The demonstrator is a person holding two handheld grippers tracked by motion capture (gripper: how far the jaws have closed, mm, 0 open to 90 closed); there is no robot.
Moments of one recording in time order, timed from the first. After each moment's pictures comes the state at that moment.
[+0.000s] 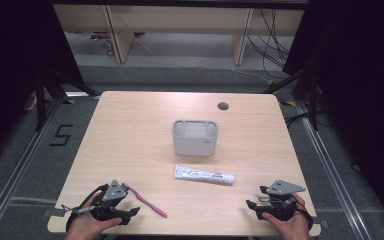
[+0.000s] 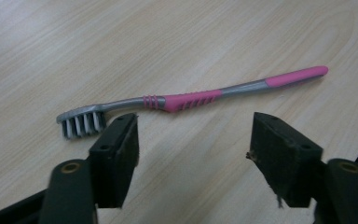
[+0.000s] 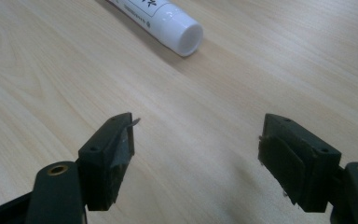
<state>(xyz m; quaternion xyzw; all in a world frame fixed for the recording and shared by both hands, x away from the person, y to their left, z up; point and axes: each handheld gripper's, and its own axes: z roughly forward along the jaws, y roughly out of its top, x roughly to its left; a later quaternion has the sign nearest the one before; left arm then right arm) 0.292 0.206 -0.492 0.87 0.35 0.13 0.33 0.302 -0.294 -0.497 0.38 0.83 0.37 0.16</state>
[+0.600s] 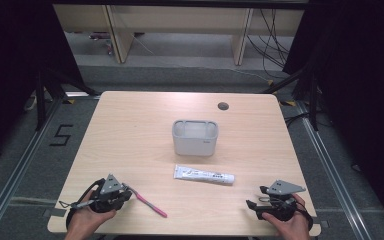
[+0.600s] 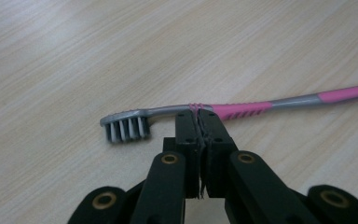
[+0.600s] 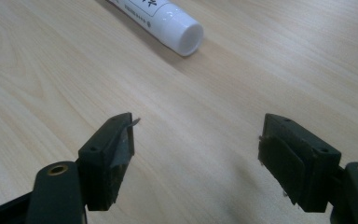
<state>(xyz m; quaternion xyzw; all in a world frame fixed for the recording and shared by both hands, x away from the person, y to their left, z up) 0.309 0.217 -0.495 0.86 0.37 0.16 0.32 0.302 -0.294 -0.497 0.39 0.83 0.37 0.15</state>
